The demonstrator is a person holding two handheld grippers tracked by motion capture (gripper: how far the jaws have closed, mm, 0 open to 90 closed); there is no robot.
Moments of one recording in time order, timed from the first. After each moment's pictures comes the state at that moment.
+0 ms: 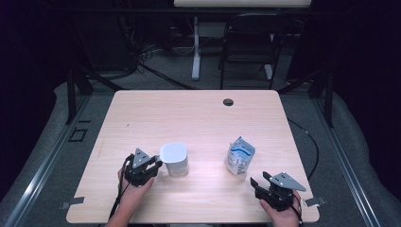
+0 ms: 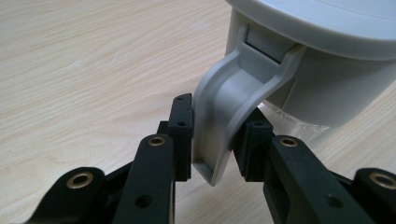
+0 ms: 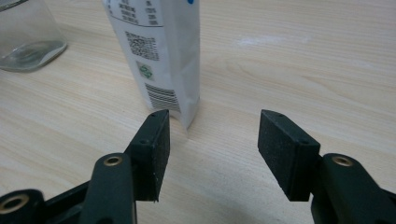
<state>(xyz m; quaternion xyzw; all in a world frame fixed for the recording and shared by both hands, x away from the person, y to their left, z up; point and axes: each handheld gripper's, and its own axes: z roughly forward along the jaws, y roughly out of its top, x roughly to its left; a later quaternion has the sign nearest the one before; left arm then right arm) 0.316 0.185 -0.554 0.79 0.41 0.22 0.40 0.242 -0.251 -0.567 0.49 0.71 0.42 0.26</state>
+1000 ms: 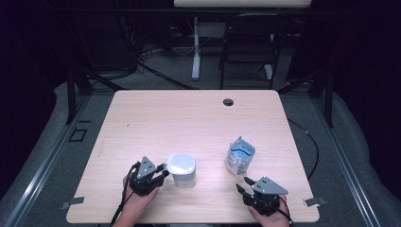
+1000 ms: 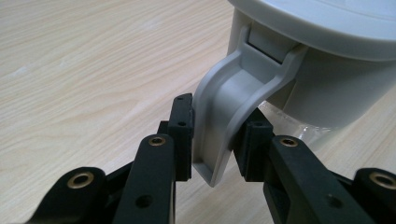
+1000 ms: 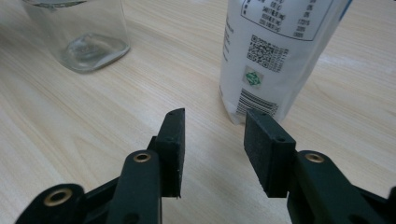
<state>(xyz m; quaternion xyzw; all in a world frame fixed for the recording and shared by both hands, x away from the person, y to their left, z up) 0.292 0.167 -0.555 0.81 0.37 0.19 0.42 0.234 -0.212 -0.565 0.39 0.78 0.42 0.25</state>
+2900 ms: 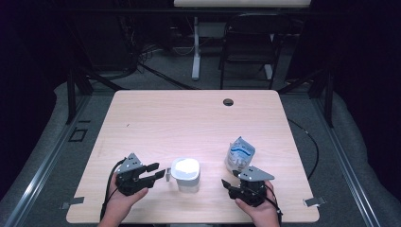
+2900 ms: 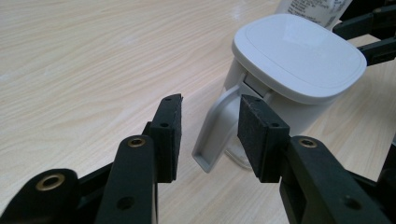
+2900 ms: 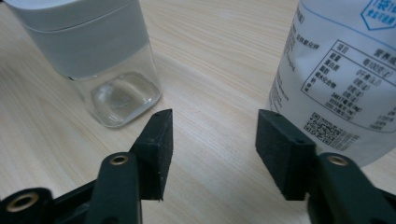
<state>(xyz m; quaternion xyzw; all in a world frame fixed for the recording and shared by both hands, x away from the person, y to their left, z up) 0.286 0.199 -0.516 0.80 0.36 0.12 0.46 0.255 -0.176 -0.538 0.40 0.79 0.42 0.20</state>
